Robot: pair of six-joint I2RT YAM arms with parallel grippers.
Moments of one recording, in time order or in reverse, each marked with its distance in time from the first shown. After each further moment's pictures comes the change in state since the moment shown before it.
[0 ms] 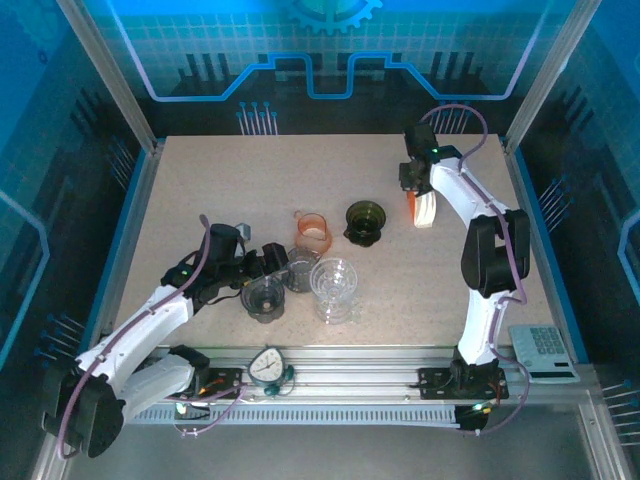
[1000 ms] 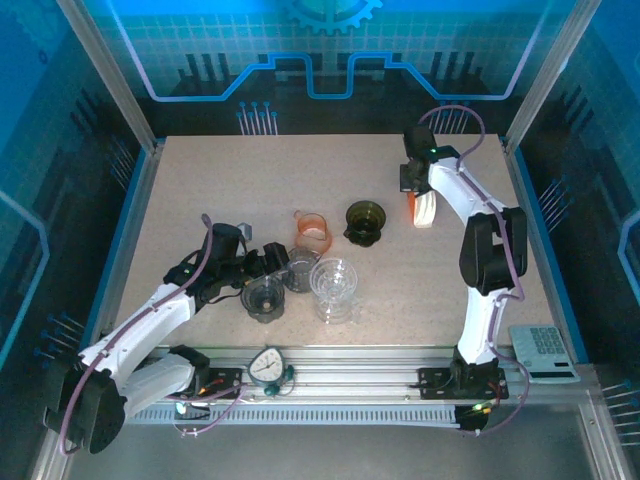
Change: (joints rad) left arm 0.001 0.021 -0.006 0.020 0.001 -0.001; right arm 0.000 0.012 0.005 -0.003 0.041 -0.026
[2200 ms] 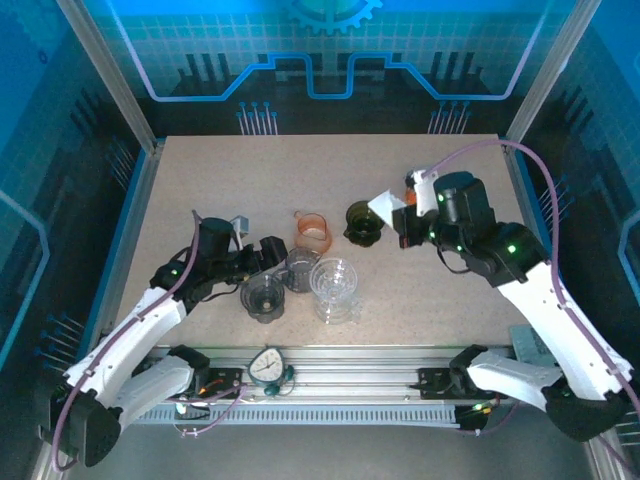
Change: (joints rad) left arm 0.000 -0.079 0.097 -0.111 0.054 -0.002; right arm 0.407 -0.949 -0.362 -0.150 -0.310 0.021
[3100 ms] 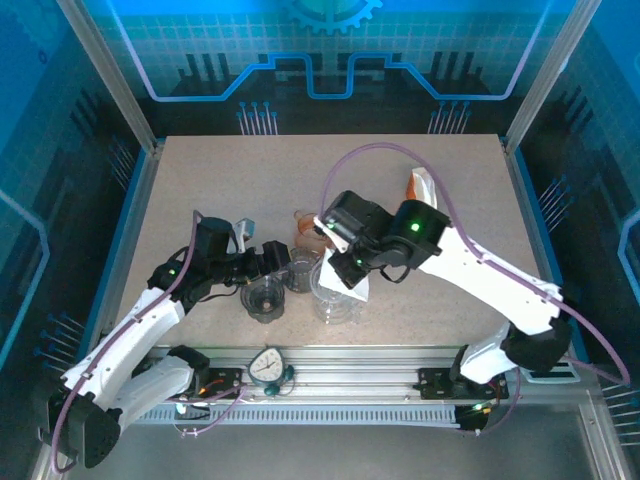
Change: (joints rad) left arm 0.001 -0.009 0.016 -0.034 0.130 0.024; right arm 0.439 0.469 0.410 -0.432 0.135 -0.001
